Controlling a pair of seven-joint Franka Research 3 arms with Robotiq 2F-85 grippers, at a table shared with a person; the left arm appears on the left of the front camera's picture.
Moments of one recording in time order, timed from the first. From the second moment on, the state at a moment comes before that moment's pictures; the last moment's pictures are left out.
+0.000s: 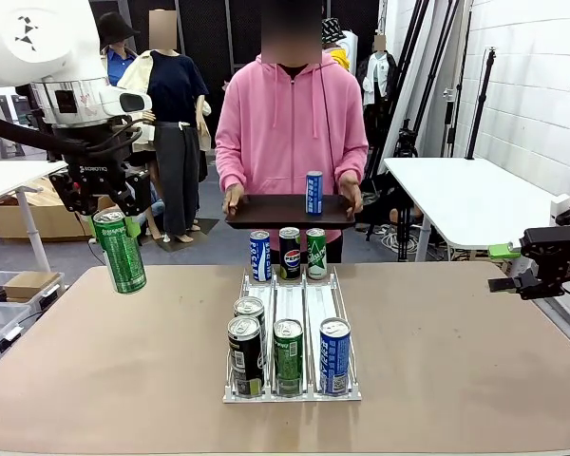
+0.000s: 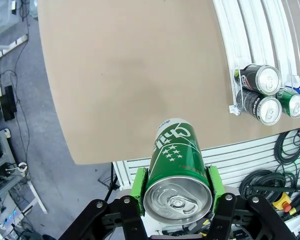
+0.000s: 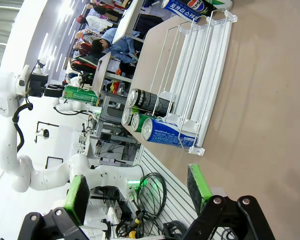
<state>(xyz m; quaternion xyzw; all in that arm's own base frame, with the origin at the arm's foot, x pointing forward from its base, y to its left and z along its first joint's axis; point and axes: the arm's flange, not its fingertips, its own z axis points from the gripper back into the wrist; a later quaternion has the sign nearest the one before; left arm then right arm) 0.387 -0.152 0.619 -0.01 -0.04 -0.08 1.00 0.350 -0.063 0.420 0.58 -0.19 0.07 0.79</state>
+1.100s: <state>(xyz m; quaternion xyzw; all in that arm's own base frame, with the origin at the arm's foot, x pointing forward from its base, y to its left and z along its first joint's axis) 0.387 -0.152 0.619 -0.01 -0.04 -0.08 1.00 0.350 -0.063 0.420 0.58 -0.19 0.07 0.79</state>
